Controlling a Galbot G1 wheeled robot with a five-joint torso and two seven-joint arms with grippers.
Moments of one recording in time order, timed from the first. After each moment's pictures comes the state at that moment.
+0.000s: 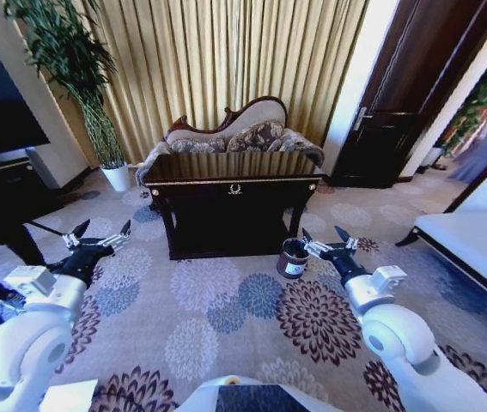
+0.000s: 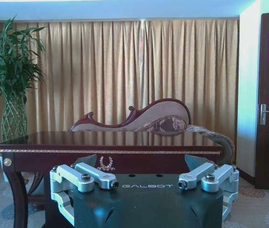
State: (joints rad) left arm 1.61 -0.96 -0.96 -2.45 -0.73 0.37 -0.23; right arm -1.53 0.98 0.64 2.38 0.61 -0.29 0.26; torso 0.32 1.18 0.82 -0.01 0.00
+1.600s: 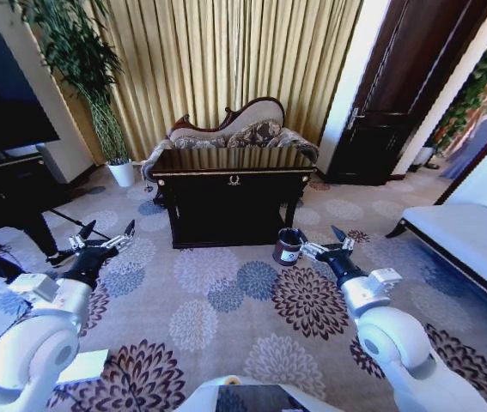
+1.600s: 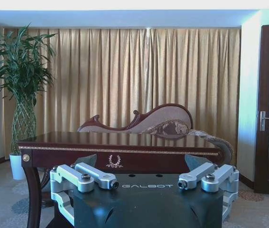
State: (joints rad) left arm 1.62 -1.00 -0.94 -2.43 -0.73 0.28 -0.18; right arm -1.53 1.00 0.61 2.40 0.56 -0.29 0.26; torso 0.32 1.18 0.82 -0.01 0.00
